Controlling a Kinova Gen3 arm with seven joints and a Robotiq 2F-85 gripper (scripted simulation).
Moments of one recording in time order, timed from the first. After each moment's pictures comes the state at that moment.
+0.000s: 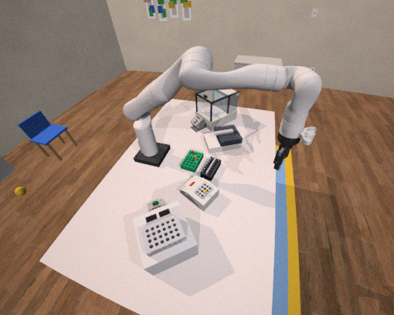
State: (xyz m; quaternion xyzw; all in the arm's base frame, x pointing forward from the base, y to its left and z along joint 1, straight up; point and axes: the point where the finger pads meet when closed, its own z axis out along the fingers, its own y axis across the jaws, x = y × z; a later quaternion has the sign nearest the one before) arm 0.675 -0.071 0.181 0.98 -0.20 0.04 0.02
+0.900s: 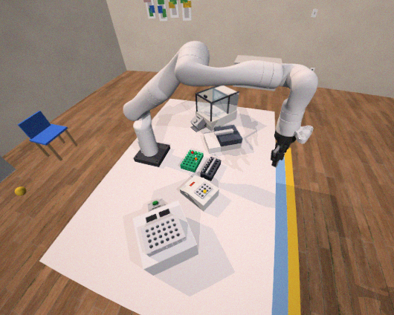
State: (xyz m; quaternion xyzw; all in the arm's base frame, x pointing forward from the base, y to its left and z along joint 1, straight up) arm 0.661 -0.068 0.185 0.97 -0.24 0.04 0.02
